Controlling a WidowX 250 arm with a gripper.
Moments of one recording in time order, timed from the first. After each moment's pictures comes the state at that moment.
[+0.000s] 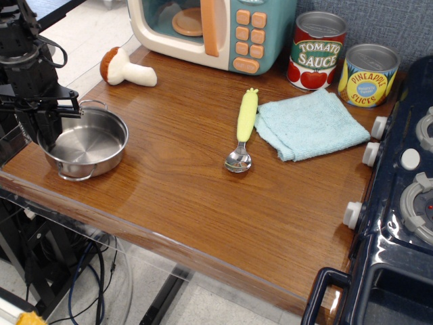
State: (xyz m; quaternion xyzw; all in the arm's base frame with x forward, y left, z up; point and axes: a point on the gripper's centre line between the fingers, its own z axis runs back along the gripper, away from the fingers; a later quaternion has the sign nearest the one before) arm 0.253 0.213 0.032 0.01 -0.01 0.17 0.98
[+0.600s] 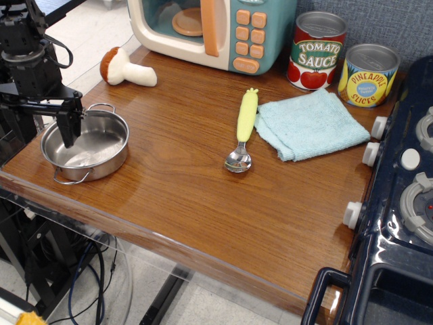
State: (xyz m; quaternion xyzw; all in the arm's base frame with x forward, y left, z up) arm 0.254 0.211 0.034 0.02 0.00 0.17 0.99
